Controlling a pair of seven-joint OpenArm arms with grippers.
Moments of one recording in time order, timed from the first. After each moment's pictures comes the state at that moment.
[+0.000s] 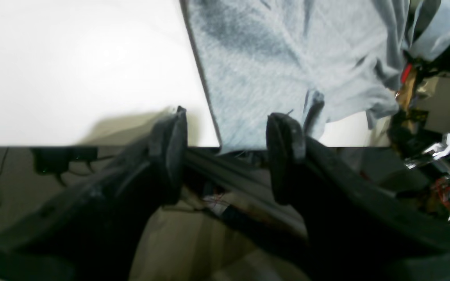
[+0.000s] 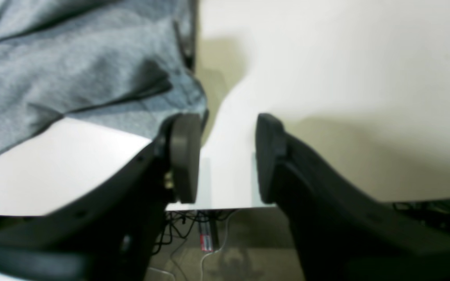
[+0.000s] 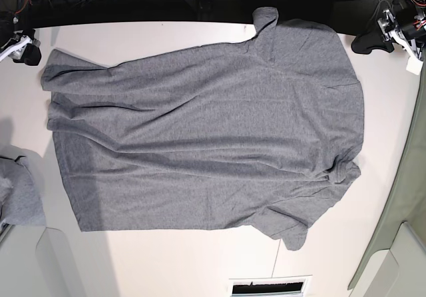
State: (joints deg) left arm 24.8 -27.6 -31.3 66.1 -74.4 -37.9 67.4; right arm -22.5 20.2 35.9 84.5 37.6 31.6 -51.2
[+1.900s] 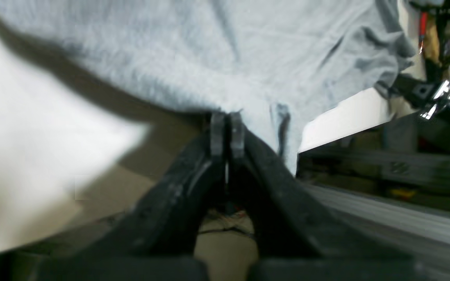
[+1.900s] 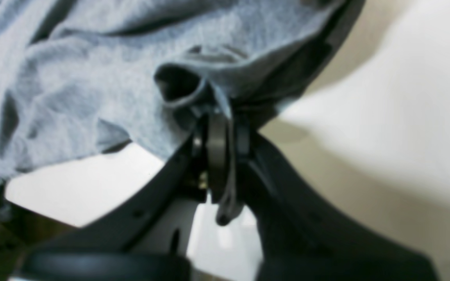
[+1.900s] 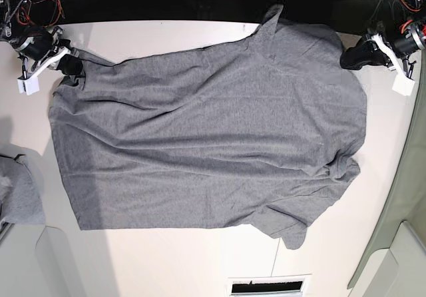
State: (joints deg) left arm 28.8 -27.3 -26.5 88.1 -68.0 -37.9 59.1; right arm -15.5 17.4 24.1 75.4 41.1 33.7 -50.4
